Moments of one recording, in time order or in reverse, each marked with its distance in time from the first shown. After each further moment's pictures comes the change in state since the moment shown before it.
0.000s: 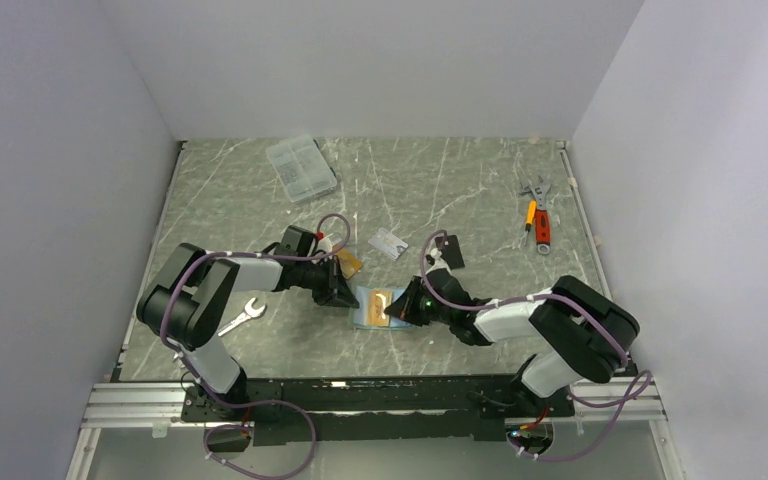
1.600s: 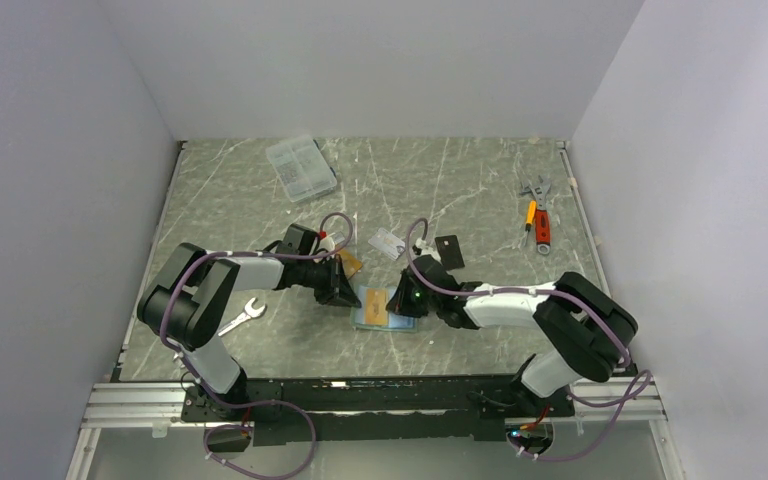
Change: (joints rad) left arm -0.010 0.000 0.019 -0.021 0.018 0.005; right arm 0.003 0.015 0.192 -0.321 0.049 -0.159
